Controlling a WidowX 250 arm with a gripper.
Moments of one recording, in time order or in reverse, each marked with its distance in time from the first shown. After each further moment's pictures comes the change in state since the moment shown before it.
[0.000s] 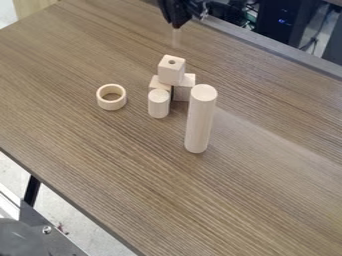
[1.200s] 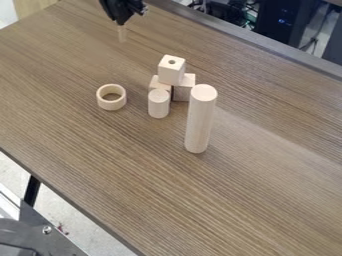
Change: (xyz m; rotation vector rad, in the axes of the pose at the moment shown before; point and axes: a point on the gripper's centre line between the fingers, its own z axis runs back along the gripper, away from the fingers) arm -0.048 0.074 -0.011 0.113 -0.003 0.155
